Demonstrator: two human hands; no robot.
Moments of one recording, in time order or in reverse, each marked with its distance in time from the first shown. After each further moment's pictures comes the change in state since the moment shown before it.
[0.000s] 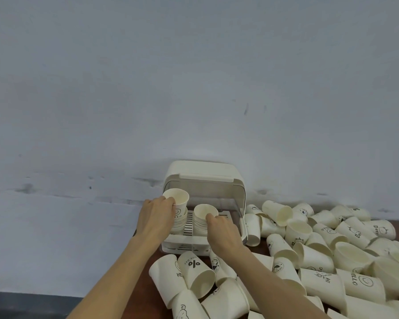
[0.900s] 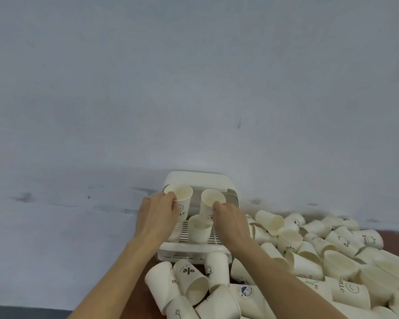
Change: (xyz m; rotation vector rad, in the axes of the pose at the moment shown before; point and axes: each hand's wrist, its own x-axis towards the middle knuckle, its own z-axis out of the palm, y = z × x) left_hand -0.008 0.025 -0.054 -0.170 0.150 -0.007; right_hand 0.000 0.015 -0.055 -0.057 0.233 0.043
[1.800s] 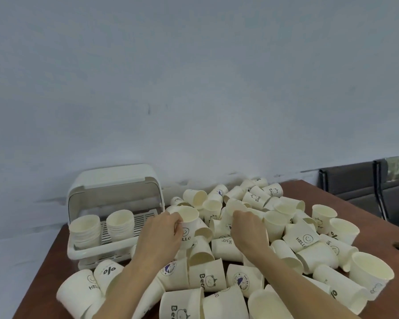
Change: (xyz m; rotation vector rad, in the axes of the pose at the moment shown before) left_hand -0.069 0.156 0.060 -0.232 -0.299 0.333; right_hand -0.138 0.188 -0.021 -0.109 -0.084 0.557
